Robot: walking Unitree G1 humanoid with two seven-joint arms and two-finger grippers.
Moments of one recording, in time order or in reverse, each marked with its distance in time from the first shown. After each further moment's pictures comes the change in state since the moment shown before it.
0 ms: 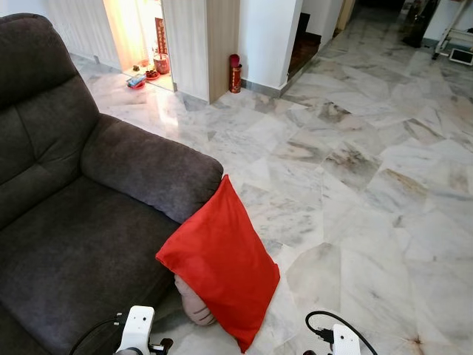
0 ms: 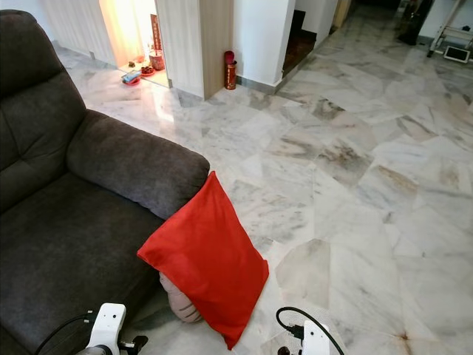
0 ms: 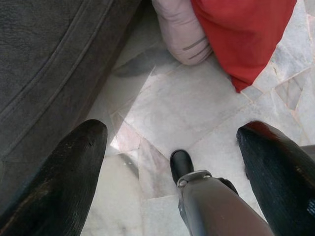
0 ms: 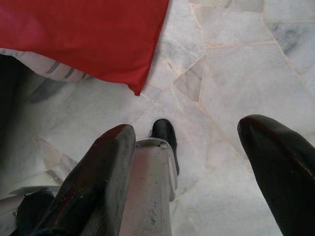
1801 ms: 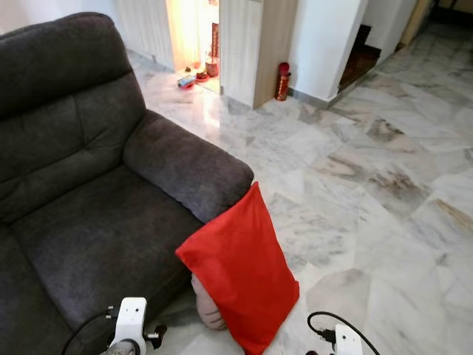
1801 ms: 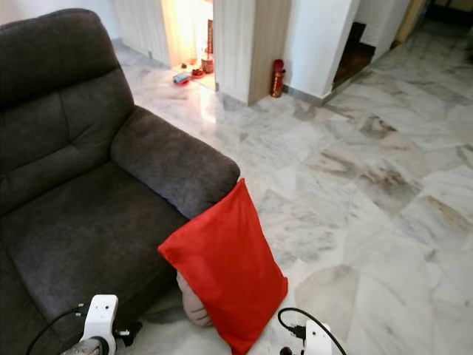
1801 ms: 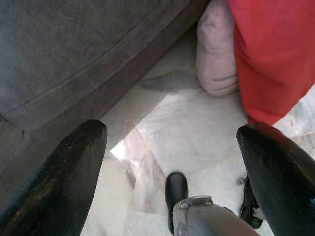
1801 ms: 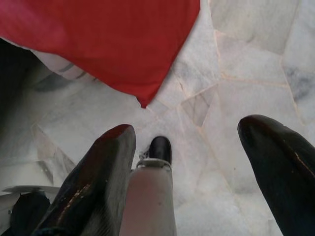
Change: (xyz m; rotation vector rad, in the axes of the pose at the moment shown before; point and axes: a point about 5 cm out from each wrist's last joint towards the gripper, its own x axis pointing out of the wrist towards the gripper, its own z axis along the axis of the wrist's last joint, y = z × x) left arm 0.000 0.009 0.015 -0.062 -0.085 0.060; right arm 0.000 -0.005 0.002 -0.020 -0.003 -0.007
